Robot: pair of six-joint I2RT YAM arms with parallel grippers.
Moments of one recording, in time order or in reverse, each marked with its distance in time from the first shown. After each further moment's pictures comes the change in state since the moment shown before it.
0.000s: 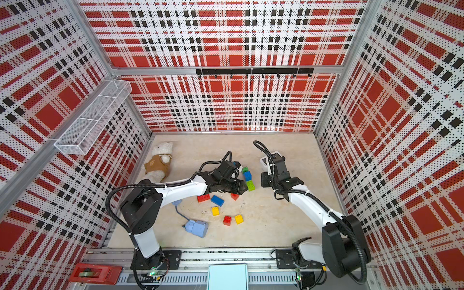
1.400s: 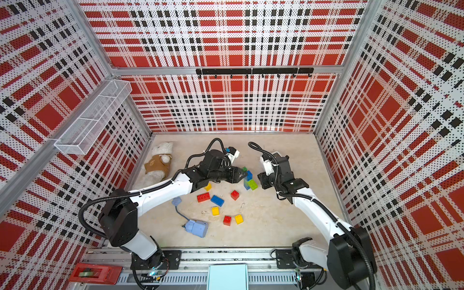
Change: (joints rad) left arm 0.087 -0.176 0.022 0.135 0.156 0.086; right arm -0.004 -0.079 0.041 -0.049 -0.185 -0.269
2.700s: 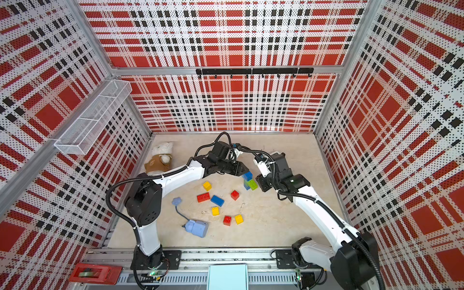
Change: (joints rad) left arm 0.066 0.257 0.223 -0.152 0.109 0.103; right arm 0.082 -0.035 0.105 -0.213 0.054 -0.132
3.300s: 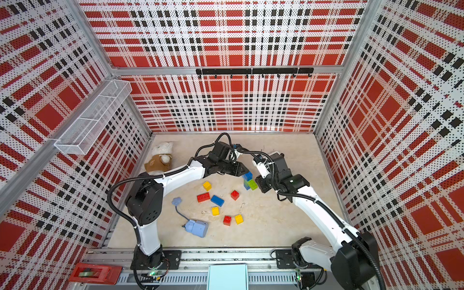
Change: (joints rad) left arm 0.002 0.006 -0.003 0.002 0.017 -0.001; right arm 0.023 0.001 0.000 -0.020 -0.009 -0.014
